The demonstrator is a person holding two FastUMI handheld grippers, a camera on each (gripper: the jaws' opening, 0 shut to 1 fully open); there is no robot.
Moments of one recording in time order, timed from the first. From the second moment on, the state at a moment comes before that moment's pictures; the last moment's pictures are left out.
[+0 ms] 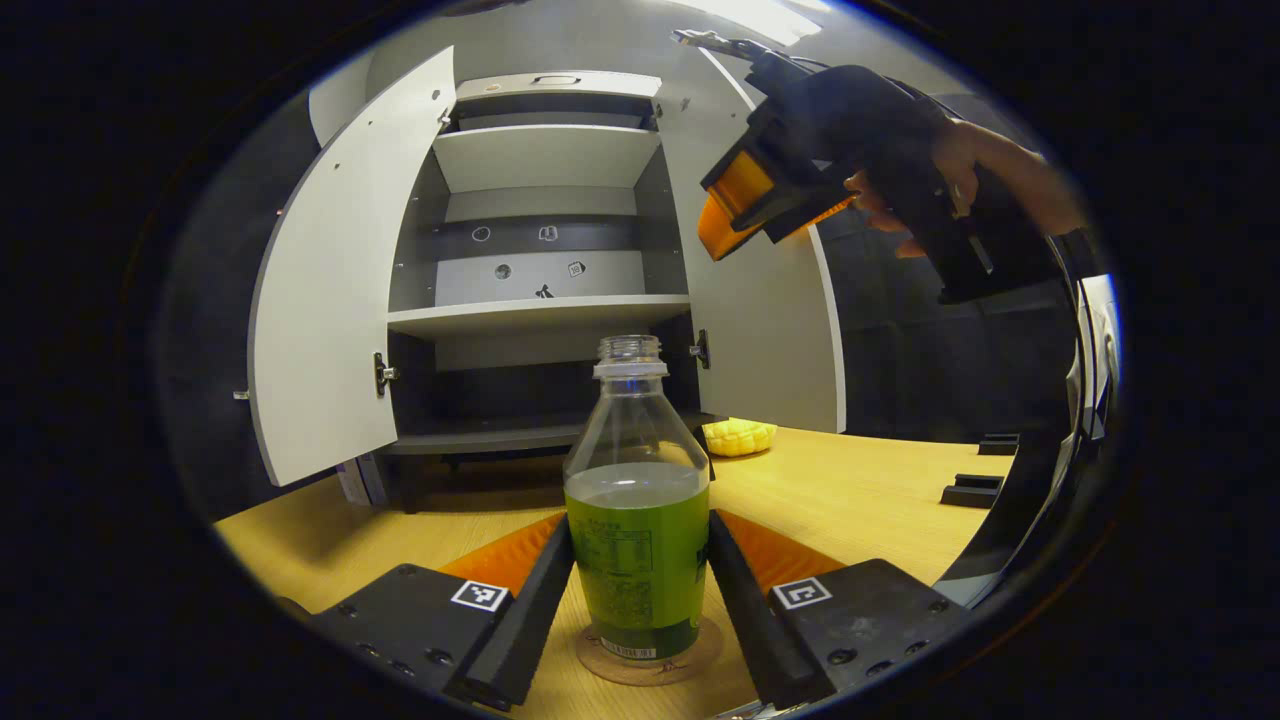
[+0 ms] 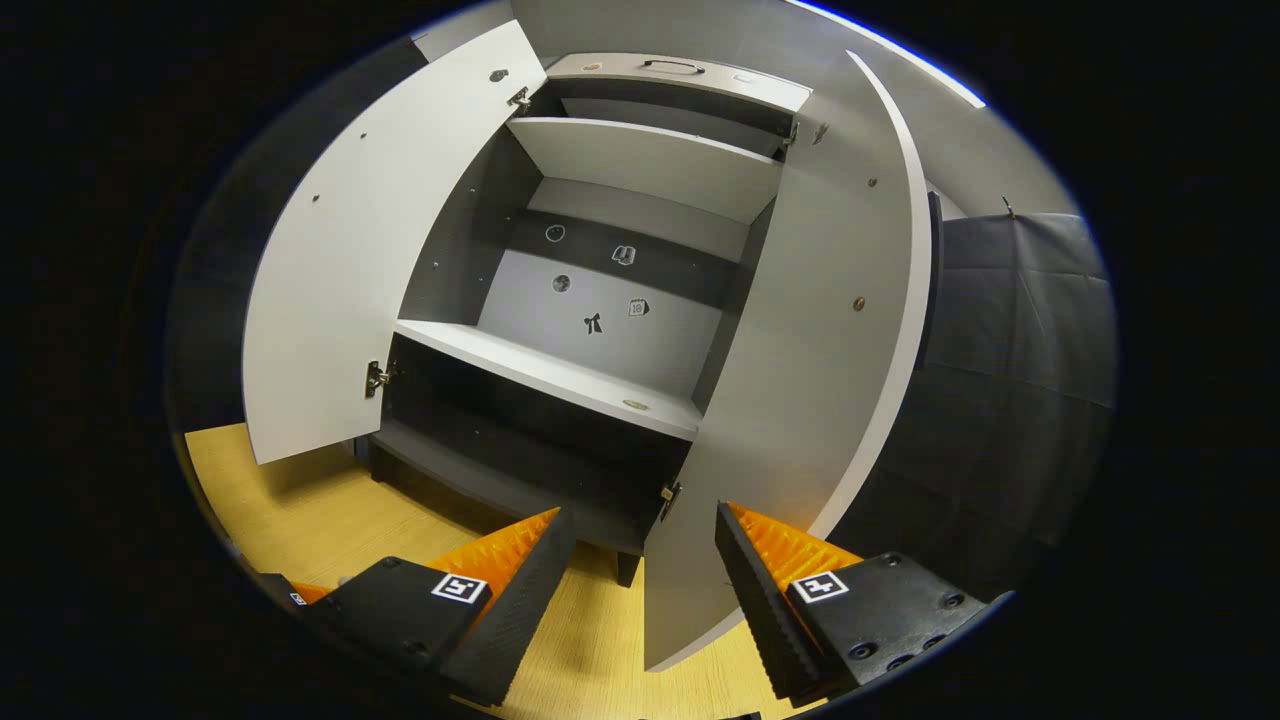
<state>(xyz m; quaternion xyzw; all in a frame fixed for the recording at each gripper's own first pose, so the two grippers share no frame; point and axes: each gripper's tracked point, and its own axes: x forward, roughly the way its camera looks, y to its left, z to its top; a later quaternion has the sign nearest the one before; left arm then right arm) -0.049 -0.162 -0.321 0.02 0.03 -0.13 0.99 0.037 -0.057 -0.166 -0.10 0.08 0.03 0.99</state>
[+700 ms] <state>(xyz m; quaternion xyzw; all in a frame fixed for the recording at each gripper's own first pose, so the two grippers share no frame) -0.028 -0.144 -0.263 0.03 0.01 -0.12 0.99 0.029 -0.074 -0.123 -0.10 0.06 0.01 0.99</state>
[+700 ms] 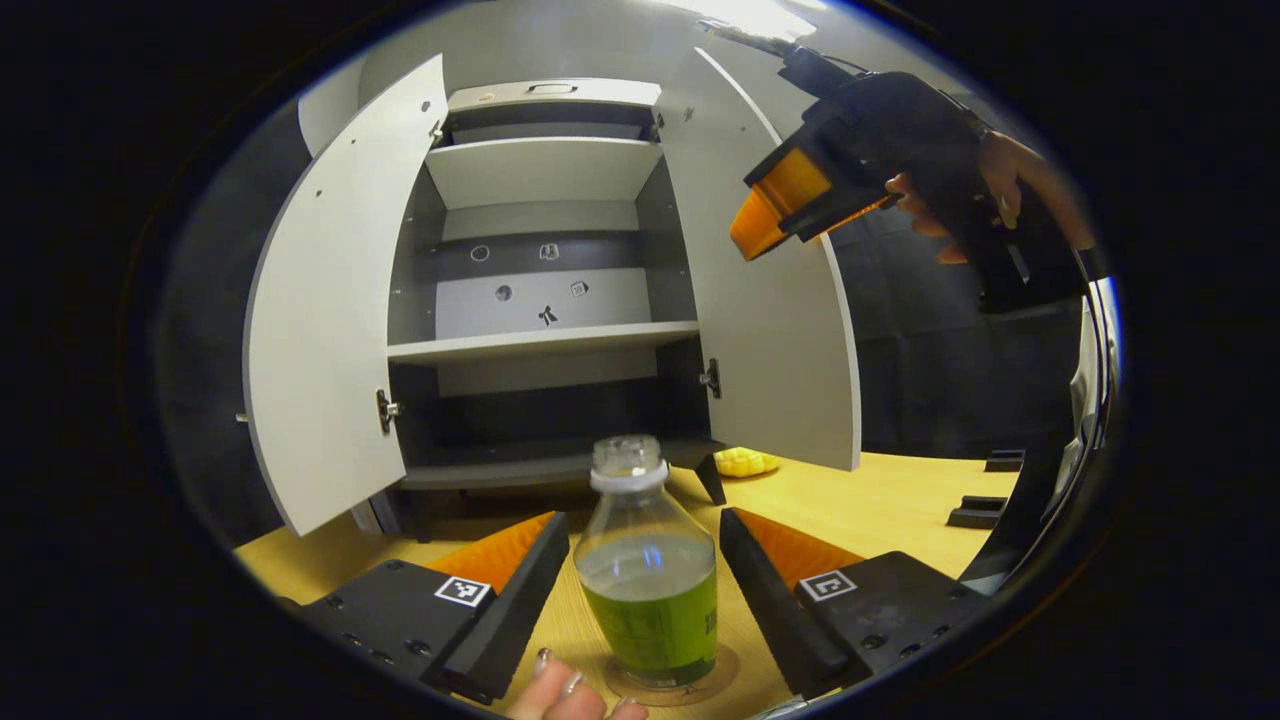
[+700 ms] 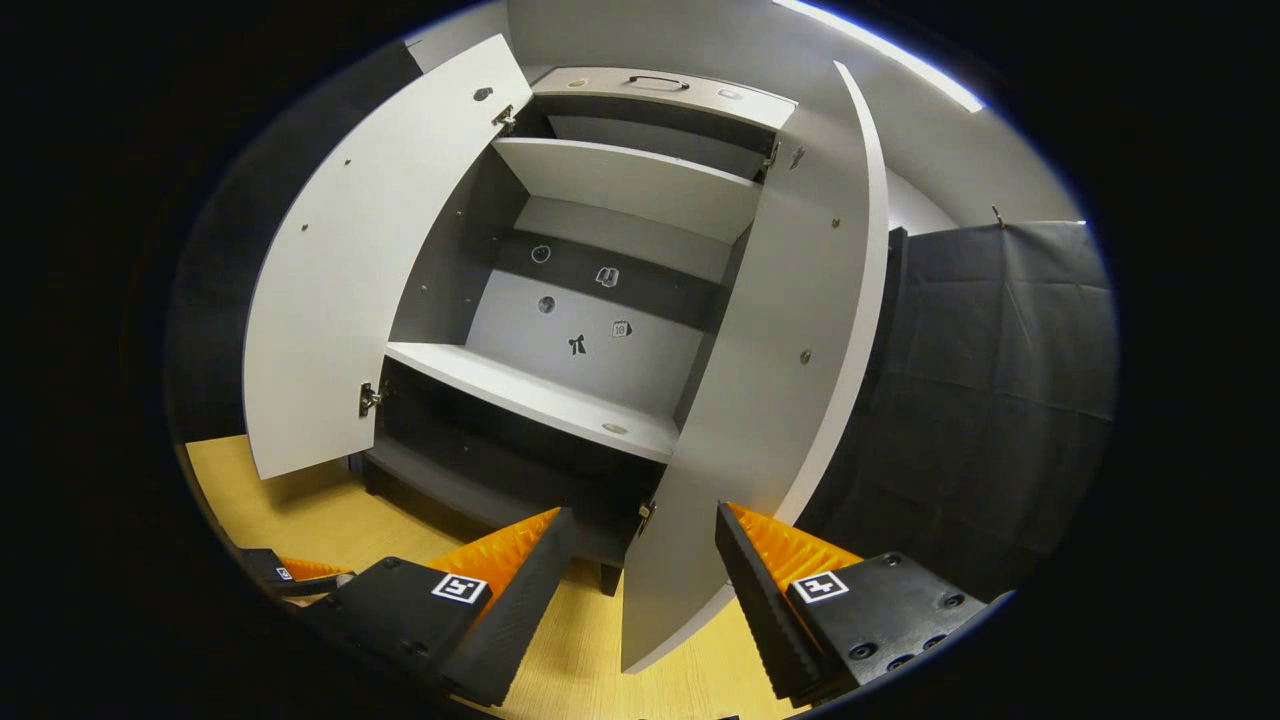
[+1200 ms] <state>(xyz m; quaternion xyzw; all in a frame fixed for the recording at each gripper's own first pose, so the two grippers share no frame) -0.006 -0.095 -0.092 -0.01 -0.02 -0.16 0.99 0.020 -0.098 -0.027 -0.03 0.03 -0.03 1.00</state>
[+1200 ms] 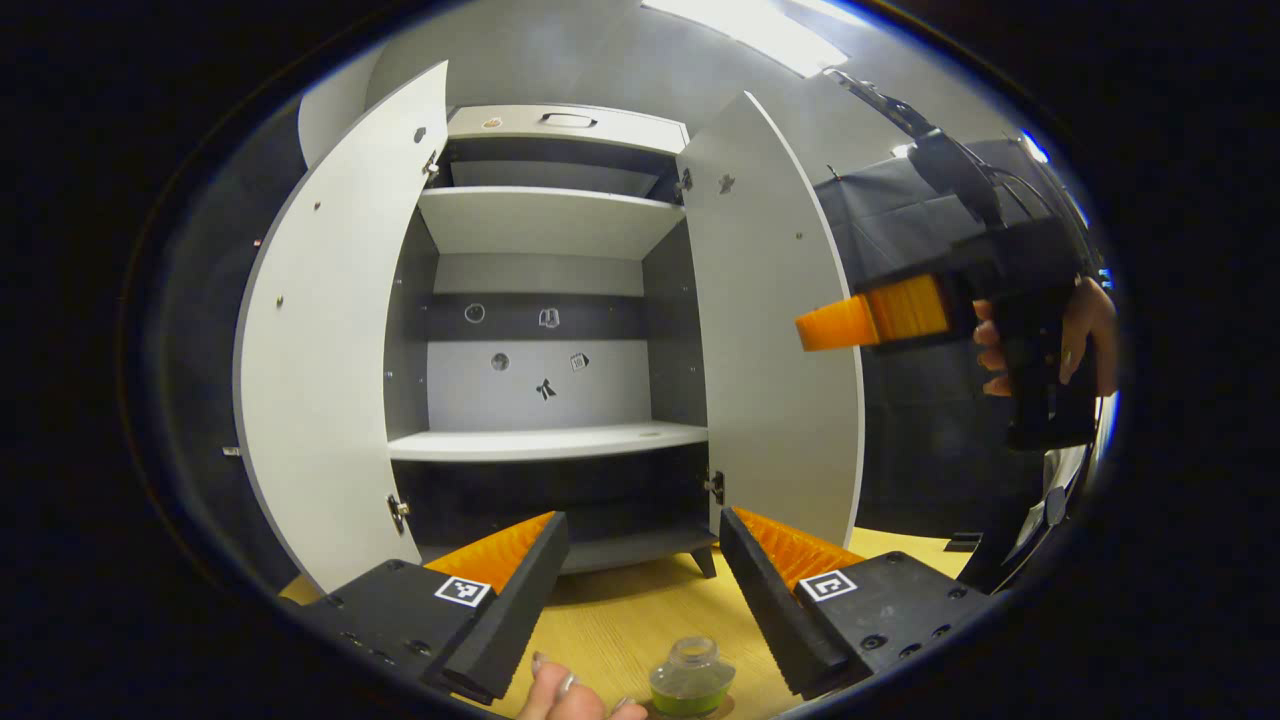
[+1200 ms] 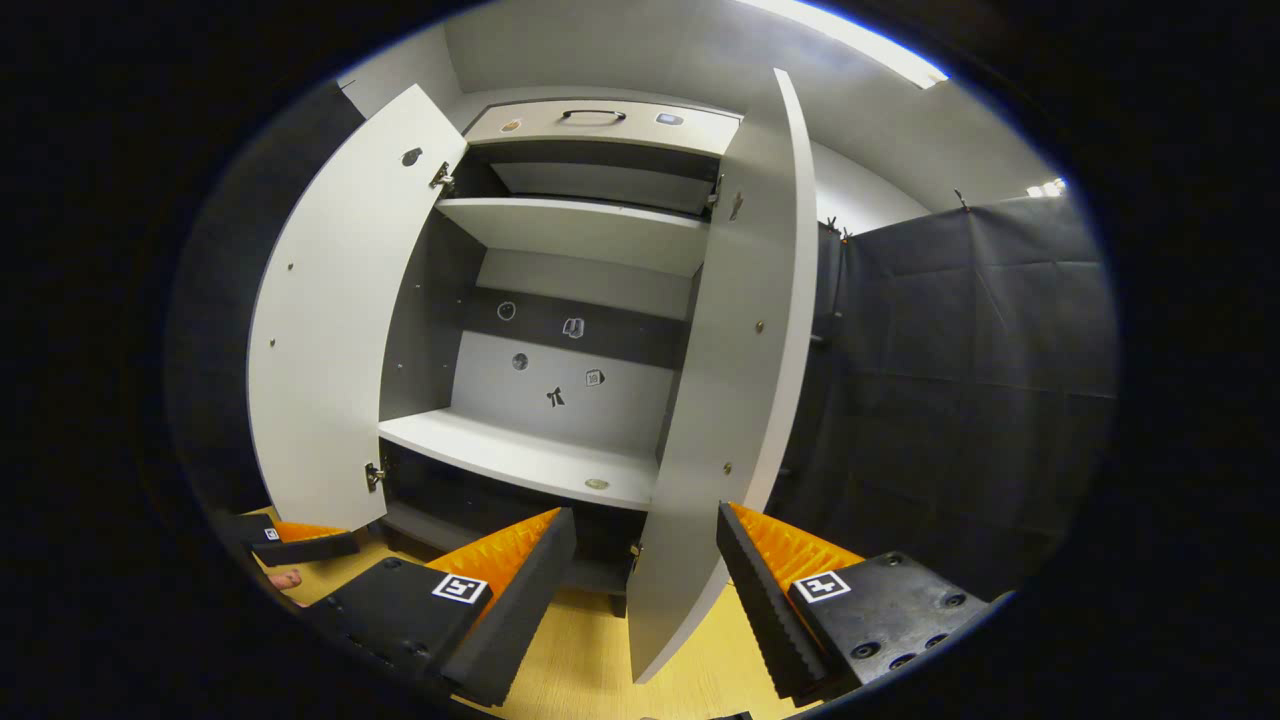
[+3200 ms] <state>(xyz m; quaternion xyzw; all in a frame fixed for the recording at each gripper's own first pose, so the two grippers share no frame) -0.057 0.128 -0.011 0.01 0.05 0.22 0.97 0.106 -0.109 0.001 0.06 -0.01 0.19 0.98</state>
